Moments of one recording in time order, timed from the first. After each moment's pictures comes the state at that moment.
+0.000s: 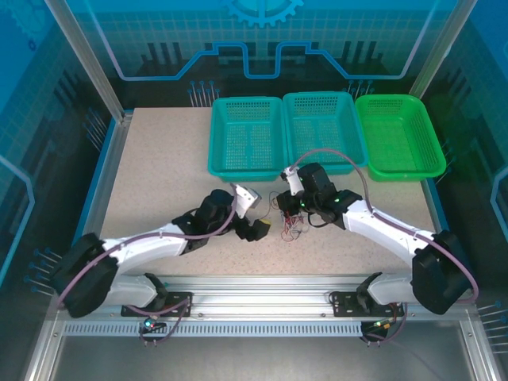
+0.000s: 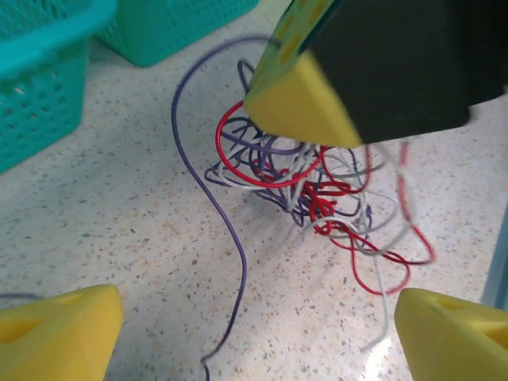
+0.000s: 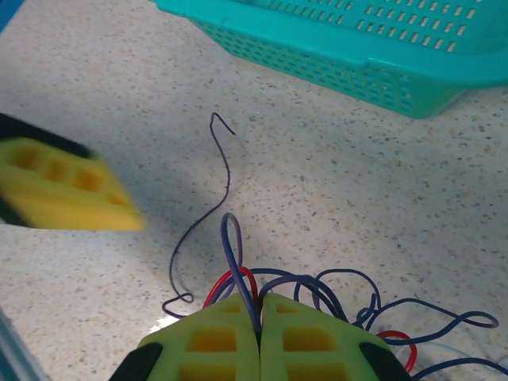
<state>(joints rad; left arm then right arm) -0.74 1.33 0.59 0.20 0.20 -0.14 0.62 1.32 0.85 -0.30 -0.20 0.25</state>
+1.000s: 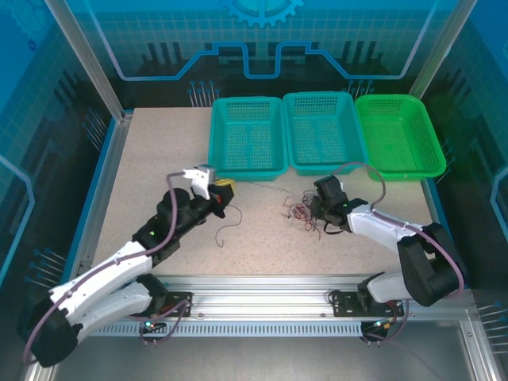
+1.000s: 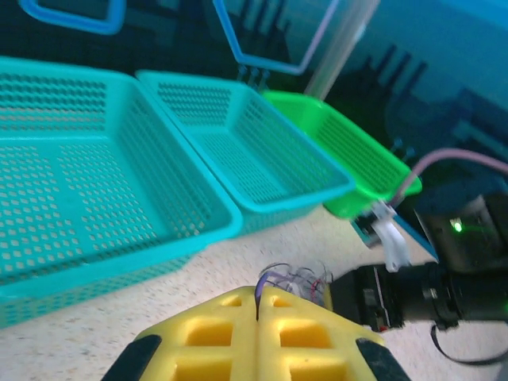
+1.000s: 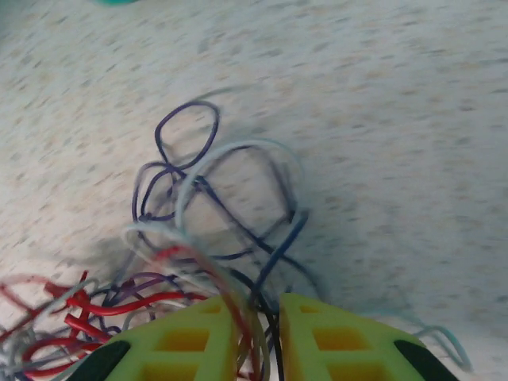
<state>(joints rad) -0.62 0.85 0.55 0.17 0.00 -0.41 0.41 1.37 0.64 -0.28 0.20 0.65</state>
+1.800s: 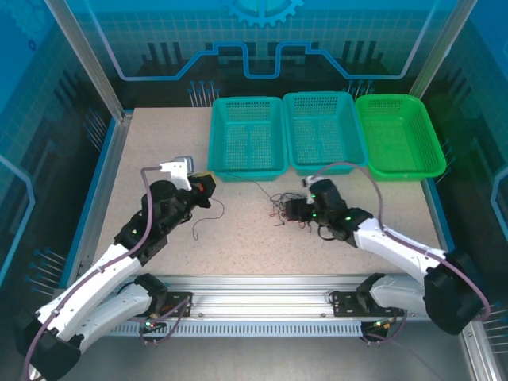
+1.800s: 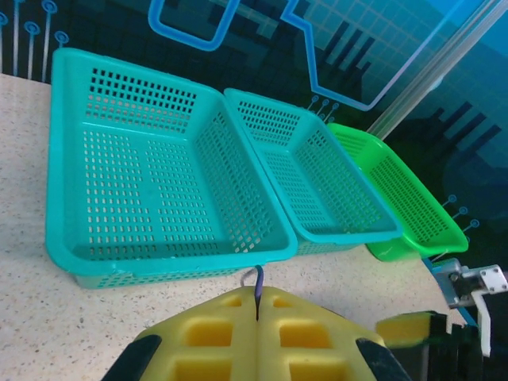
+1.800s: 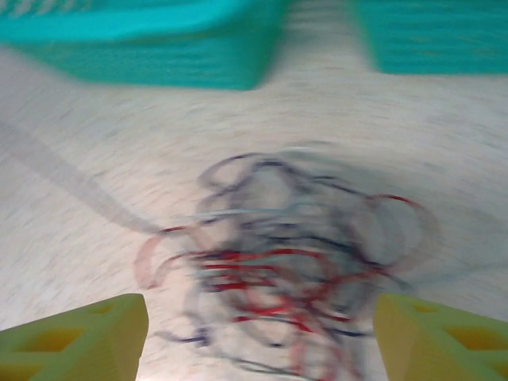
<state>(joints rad) -0.53 0.80 0.67 -0.09 -0.06 -0.54 0.64 1.20 0.66 -0.20 0.06 0.38</state>
